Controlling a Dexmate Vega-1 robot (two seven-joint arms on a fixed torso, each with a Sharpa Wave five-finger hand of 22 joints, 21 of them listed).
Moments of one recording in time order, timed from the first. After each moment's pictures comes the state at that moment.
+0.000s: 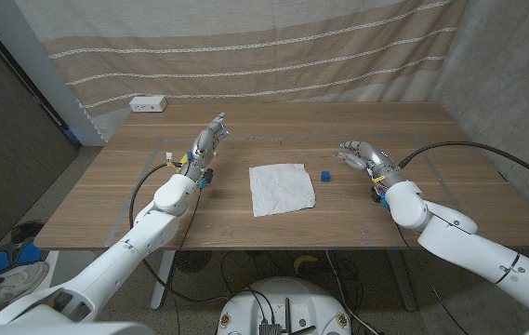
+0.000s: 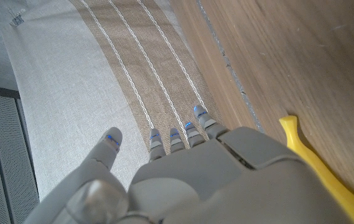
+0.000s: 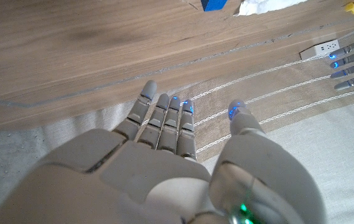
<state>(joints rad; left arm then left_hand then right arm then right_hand) 0.89 0.53 0.41 -1.37 -0.47 -0.39 0.07 0.05 0.09 0.64 -0.01 0.19 0.03 -0.15 0.19 0.17 -0.06 -0.06 0.21 0.18 -0.05 -0.04 0.19 0.17 0.02 0.00 0.36 0.18 -1.10 -0.92 -0.48 -2.10 -0.13 -0.44 -0.33 0.63 0.11 0.39 -0.17 0.25 0.44 0.02 0.21 0.19 0.39 0.01 0.24 0.32 0.21 -0.03 0.48 0.35 0.15 0.06 0.90 0.17</state>
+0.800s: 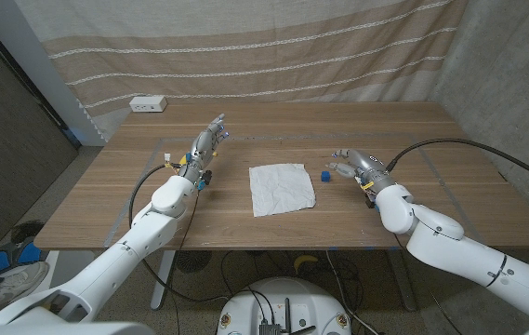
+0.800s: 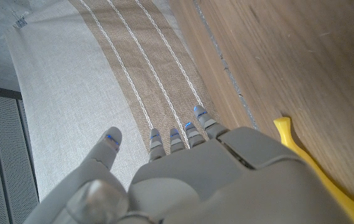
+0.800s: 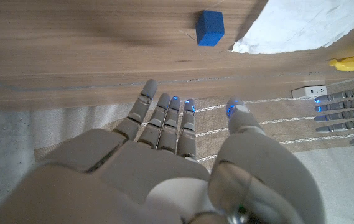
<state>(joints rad) 0.90 0.54 0.41 -1.37 -0.48 -0.39 0.05 0.05 0.09 0.65 -0.02 0.19 0.03 -0.15 0.18 0.17 -0.06 -0.06 0.21 0.18 -0.05 -0.03 0.19 0.17 0.02 0.00 0.36 0.18 -1.05 -0.91 -0.61 -2.13 -0.29 -0.57 -0.26 0.66 0.11 0.40 -0.18 0.26 0.46 0.00 0.21 0.19 0.39 0.00 0.24 0.31 0.21 -0.04 0.48 0.36 0.16 0.05 0.89 0.17</state>
